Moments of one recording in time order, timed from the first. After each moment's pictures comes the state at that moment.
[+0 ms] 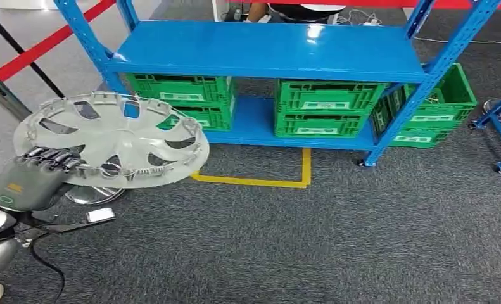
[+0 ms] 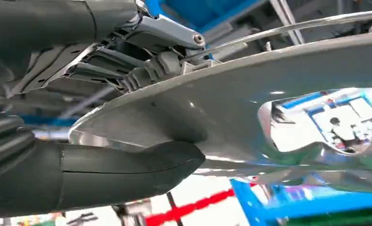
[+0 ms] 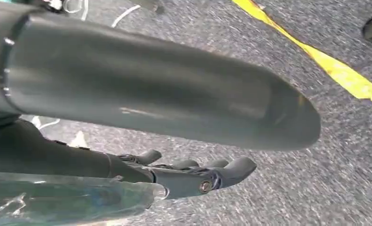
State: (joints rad) left arm -0.08 0.51 -0.12 -1.69 -1.35 0.44 -0.11; right arm 0.02 -0.19 0.79 -0.07 0.01 -0.06 -0.15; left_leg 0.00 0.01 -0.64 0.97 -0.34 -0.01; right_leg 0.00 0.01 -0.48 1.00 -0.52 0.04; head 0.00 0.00
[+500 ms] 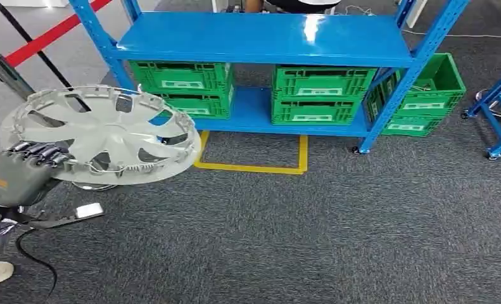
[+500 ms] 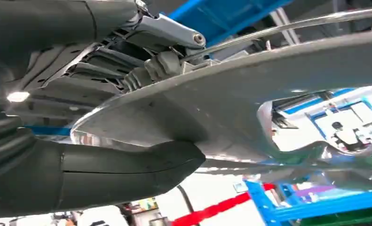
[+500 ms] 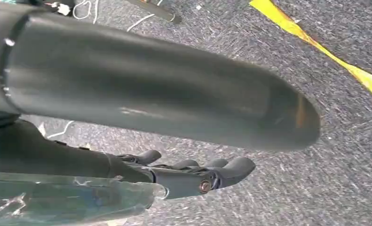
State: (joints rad) left arm -0.09 0.54 -0.10 -1.71 -1.34 0.42 -0.12; right arm 0.02 -0.19 0.79 -0.07 0.01 -0.06 -0.16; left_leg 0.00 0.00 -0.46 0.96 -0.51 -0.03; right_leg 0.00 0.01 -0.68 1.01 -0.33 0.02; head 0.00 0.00
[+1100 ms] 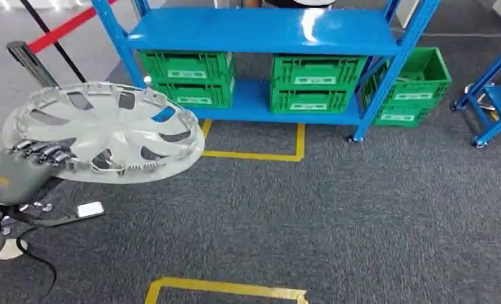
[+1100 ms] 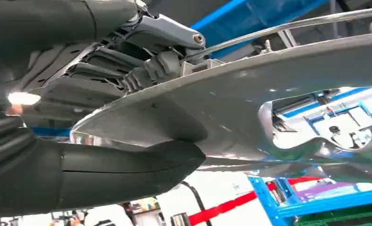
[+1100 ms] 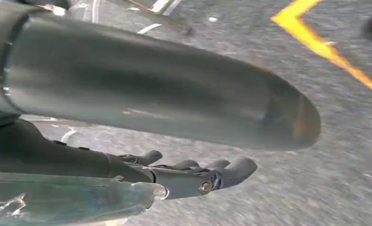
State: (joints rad) left arm -0.10 0.54 -0.10 -1.71 -1.32 0.40 -0.13; right arm 0.02 -0.19 0.80 -0.08 0.01 -0.06 -0.16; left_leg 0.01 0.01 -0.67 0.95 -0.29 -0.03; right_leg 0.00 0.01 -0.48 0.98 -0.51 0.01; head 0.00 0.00
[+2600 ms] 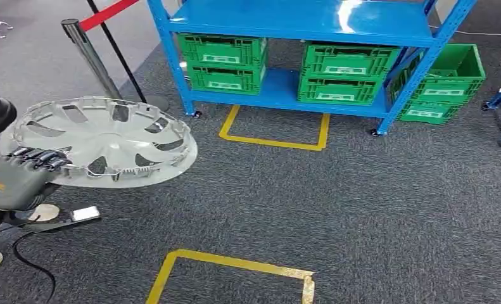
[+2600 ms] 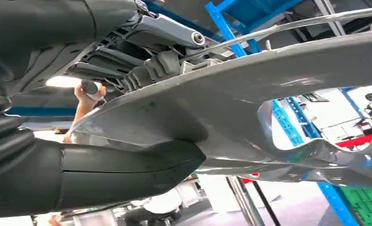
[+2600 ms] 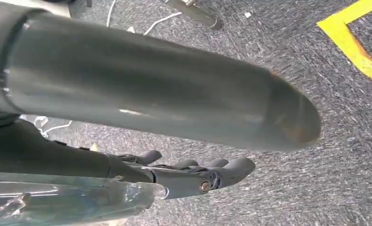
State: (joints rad) left arm -0.06 0.55 -0.08 -1.71 -1.28 0.37 -0.12; right arm 0.03 -0.18 0.83 -0.08 0.03 -0.11 -0.17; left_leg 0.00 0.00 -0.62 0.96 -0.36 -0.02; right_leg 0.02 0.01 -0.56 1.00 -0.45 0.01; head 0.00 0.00
